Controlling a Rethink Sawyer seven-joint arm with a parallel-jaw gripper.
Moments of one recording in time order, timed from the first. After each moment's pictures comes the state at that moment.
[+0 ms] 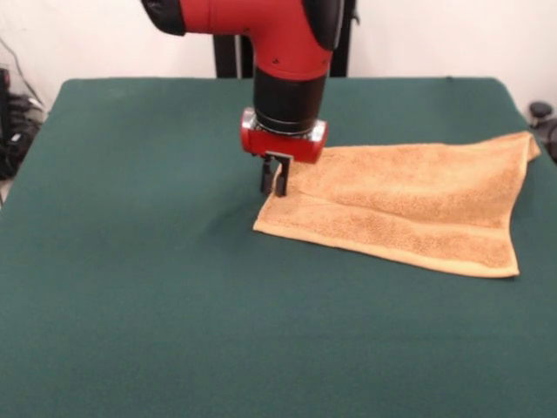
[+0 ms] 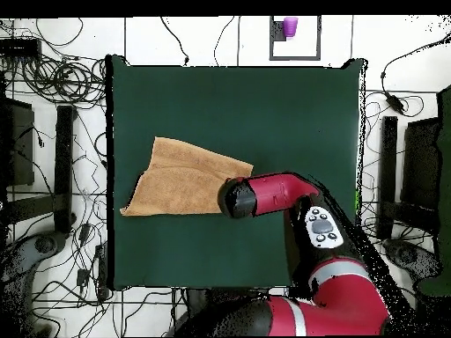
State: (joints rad) arm -0.32 -0.44 0.15 1.58 -0.55 0.46 2.17
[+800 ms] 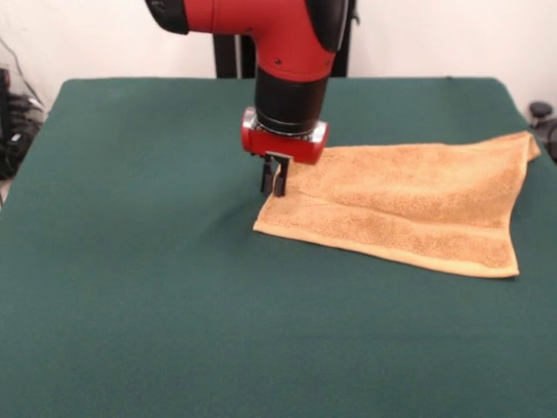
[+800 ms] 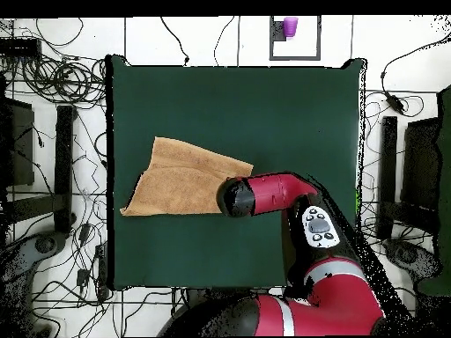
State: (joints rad) arm -0.29 -0.43 0.12 1.57 -0.52 0.46 2.17
